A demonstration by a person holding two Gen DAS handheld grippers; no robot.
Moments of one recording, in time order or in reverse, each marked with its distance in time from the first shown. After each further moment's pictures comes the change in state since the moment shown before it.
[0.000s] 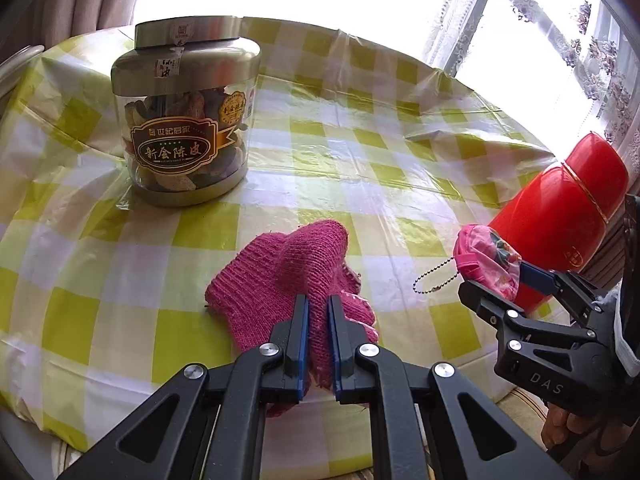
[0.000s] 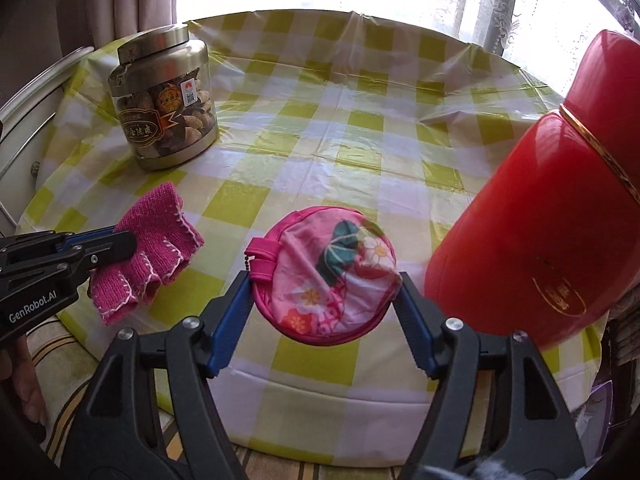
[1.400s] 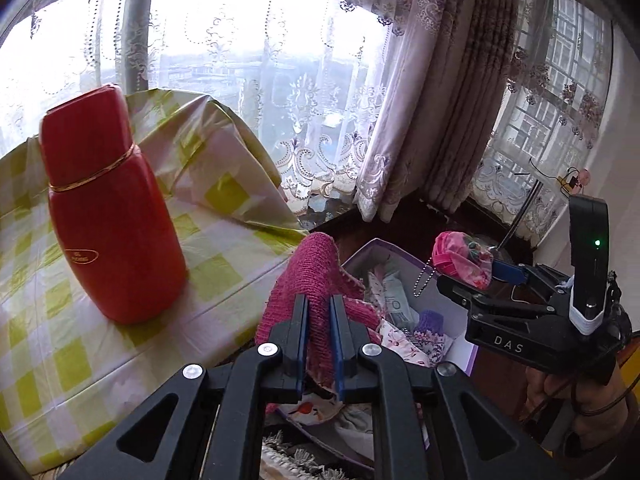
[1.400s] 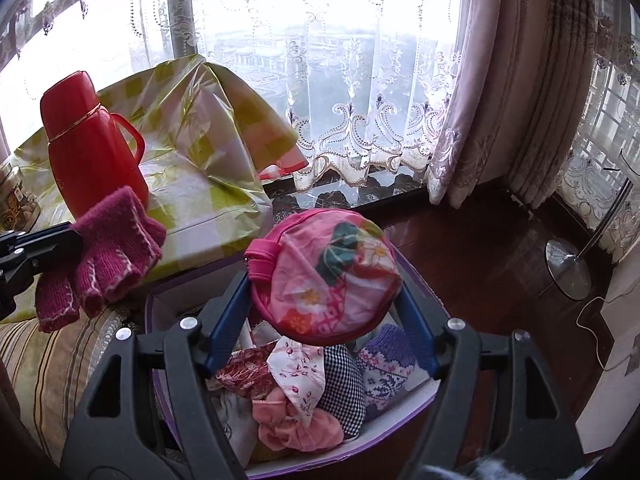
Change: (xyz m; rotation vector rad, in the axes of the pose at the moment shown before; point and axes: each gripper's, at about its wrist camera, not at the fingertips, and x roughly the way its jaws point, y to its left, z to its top) left arm -0.044 -0.371 -0.092 0.569 0.028 -0.418; right arm -0.204 -0.293 -0.210 0.528 -0.043 -0.417
